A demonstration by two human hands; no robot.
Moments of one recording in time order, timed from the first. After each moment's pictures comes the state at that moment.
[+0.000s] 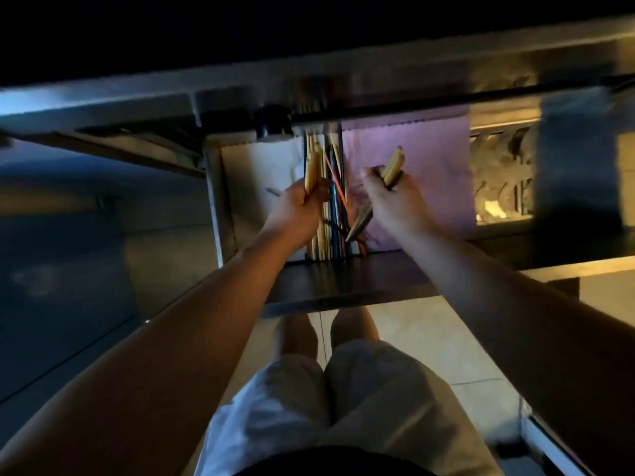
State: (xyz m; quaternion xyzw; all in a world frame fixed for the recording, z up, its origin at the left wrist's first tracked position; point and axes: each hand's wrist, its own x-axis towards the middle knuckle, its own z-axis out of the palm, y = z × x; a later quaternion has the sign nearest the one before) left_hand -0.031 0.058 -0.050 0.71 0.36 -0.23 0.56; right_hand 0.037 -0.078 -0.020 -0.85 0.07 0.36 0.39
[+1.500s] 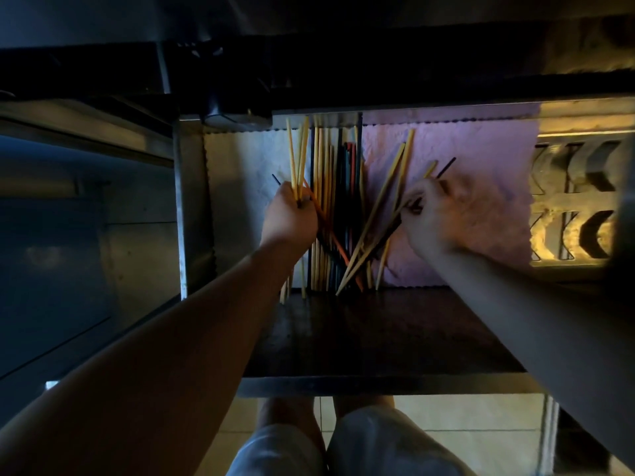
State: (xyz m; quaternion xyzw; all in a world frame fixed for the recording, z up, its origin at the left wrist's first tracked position) left_hand -0.019 0.059 -0.183 0.73 0.47 -0.17 0.47; right_hand 0.067 -0.128 -0.191 -0.93 -0.07 0.21 0.29
